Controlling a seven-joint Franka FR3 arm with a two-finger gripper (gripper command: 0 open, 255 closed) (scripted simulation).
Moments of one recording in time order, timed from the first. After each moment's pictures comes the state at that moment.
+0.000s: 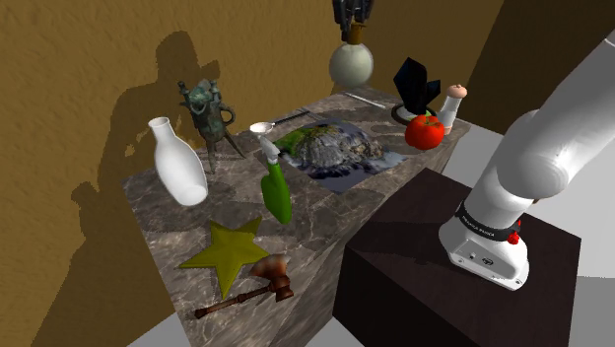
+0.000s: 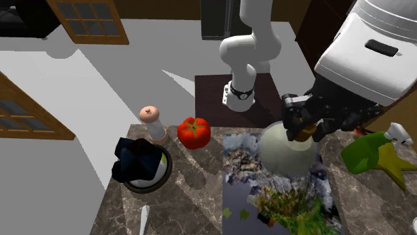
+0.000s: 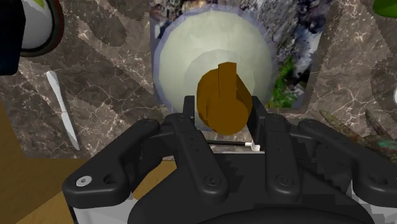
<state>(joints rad) 0.08 -0.20 -0.10 -1.79 -0.03 1.60 0.07</state>
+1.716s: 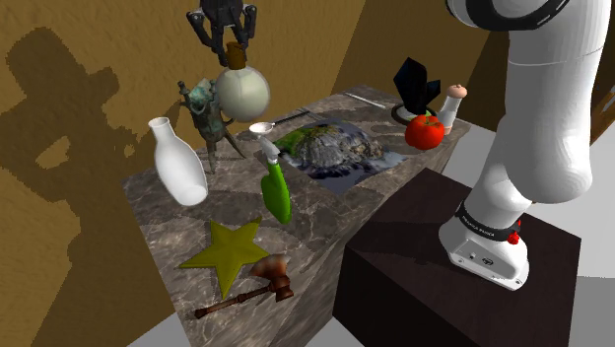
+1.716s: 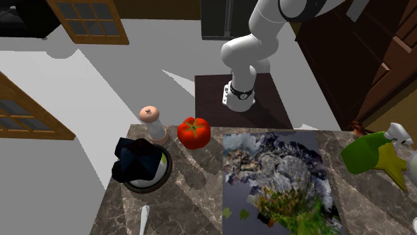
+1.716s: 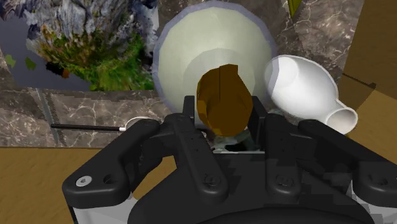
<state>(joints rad) 0.38 0.38 0.17 -1.06 -0.08 1.43 0.63</state>
